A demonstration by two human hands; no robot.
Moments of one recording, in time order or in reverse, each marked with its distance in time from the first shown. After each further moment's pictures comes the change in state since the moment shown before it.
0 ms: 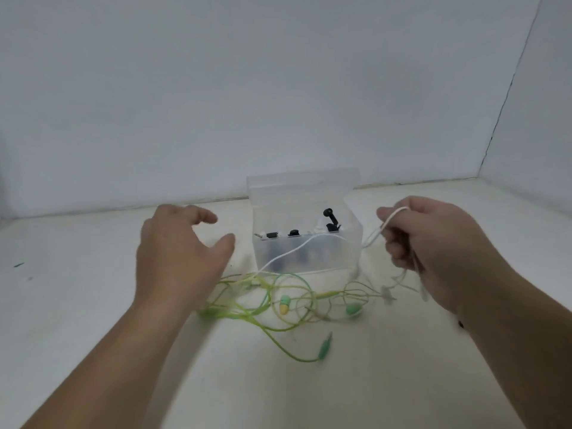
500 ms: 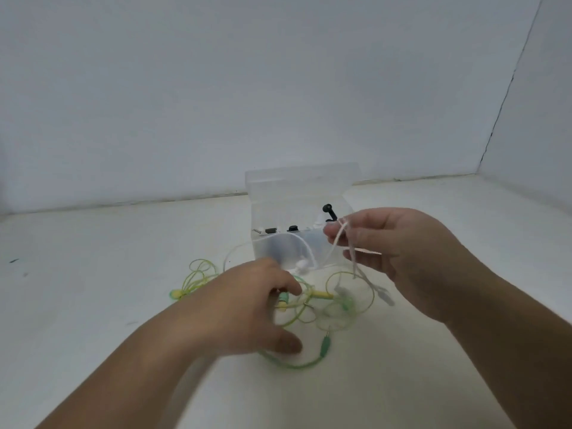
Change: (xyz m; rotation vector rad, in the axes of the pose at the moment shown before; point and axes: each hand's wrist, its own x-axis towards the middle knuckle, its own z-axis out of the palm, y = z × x) left_hand -0.034 0.024 0.007 0.175 -0.863 0.403; right_hand -0.012 0.009 0.014 -0.037 -0.350 -0.058
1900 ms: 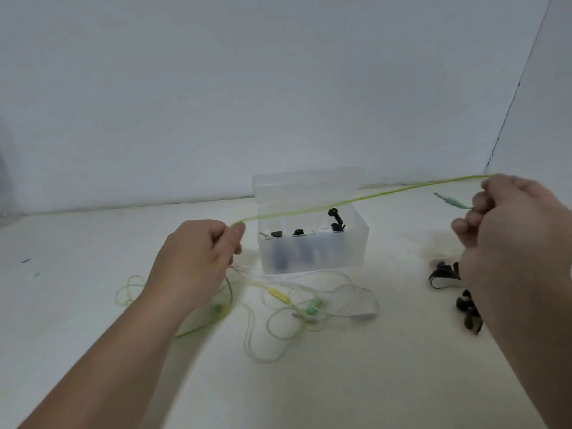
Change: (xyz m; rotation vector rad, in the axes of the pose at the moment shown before) left_hand 0.009 -0.040 -0.019 -0.415 0.642 -0.294; right_hand 0.006 -0.018 -0.040 0.427 0.897 -0.119
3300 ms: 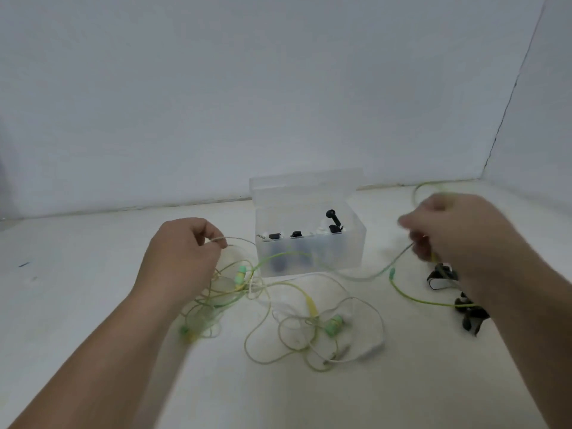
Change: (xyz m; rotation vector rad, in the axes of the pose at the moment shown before) left_hand 0.004 0.002 -0.006 -0.006 0.074 -0.125; right_hand -0.003 0.006 0.002 -0.686 -0.432 -0.062
